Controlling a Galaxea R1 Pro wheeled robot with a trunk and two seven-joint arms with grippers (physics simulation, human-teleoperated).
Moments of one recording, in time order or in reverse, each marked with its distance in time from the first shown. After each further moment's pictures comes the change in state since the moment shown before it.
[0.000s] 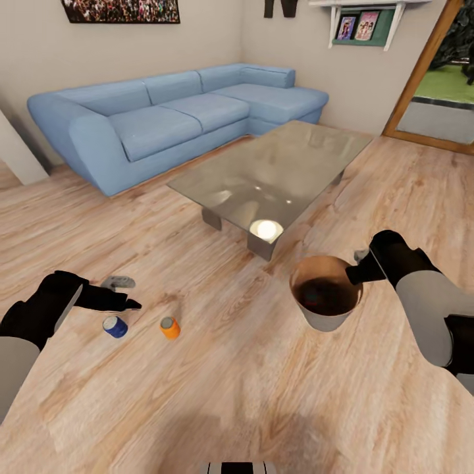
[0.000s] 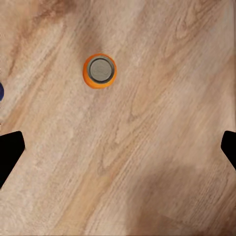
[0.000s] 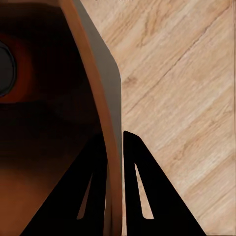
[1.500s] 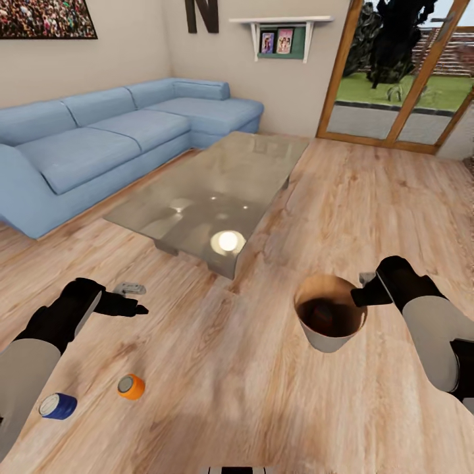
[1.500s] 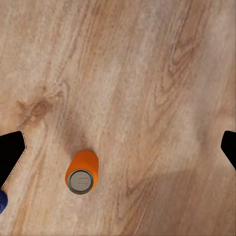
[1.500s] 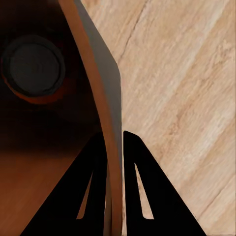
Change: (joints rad) left arm 0.011 -0.084 -0.003 0.055 0.000 -0.037 0.189; right arm 0.127 -0.031 -0.090 -0.006 -0.018 -0.054 0.001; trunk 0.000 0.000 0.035
